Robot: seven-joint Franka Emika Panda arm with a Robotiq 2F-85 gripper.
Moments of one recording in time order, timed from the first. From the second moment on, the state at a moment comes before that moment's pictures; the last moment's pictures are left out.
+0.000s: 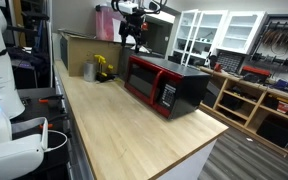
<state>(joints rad) -0.03 -0.24 -0.30 -2.22 0.09 2.01 -0.58</state>
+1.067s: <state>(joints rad) -0.13 0.35 -0.15 -1.74 -0.03 2.14 -0.54</state>
